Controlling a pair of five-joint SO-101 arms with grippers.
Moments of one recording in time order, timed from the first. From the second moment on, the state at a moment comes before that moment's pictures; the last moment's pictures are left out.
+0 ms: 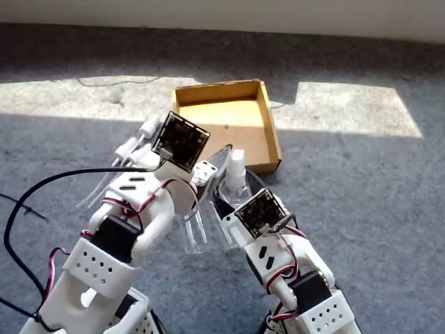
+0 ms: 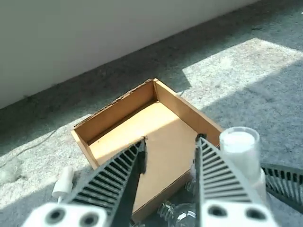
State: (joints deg) left arm 23.2 -57.7 50.7 38.8 -0.9; right arm -33.2 -93.9 88.4 27.6 17.7
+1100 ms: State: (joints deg) left arm -4.3 -98.7 76.6 45.1 -1.3; right arm -19.3 -33.4 35.6 9.5 18.0
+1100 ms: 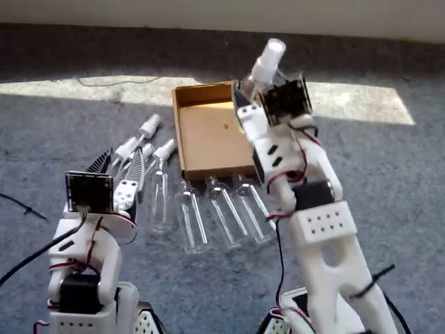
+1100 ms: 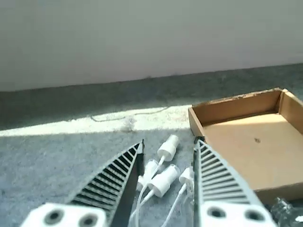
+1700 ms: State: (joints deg) left arm -4.4 -104.1 85.9 45.1 -1.3; right arm -13.2 33.1 -9.4 -0.8 13.3
